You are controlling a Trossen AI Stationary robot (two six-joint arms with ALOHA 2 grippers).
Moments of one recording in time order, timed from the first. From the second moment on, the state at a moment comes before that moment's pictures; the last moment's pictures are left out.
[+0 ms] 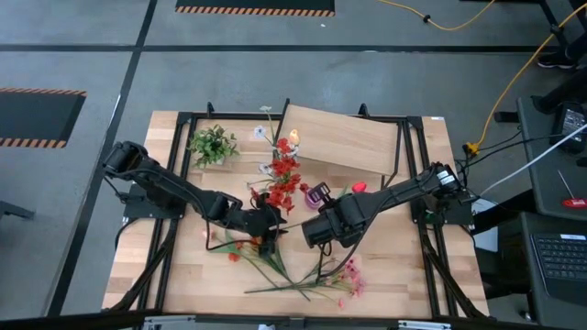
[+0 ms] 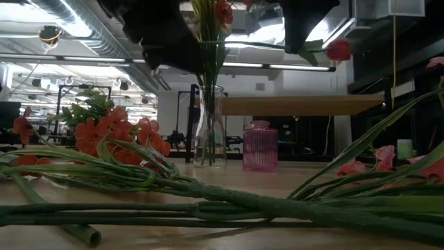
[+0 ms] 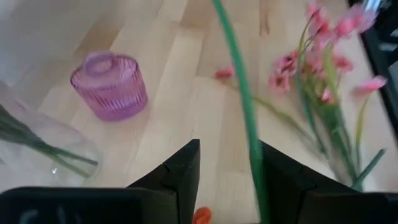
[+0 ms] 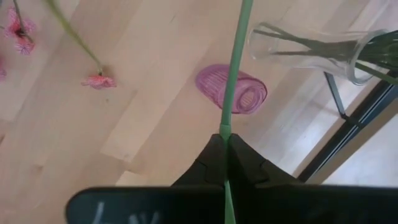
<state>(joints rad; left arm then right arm) -0.36 1.54 0.94 -0.10 -0.34 -0.42 0.36 1.95 1.87 -1.44 0.40 -0.29</state>
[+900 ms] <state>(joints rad) -0.36 1.54 0.94 -0.09 -0.32 -0.42 0.36 1.95 1.87 -1.40 0.40 -0.26</state>
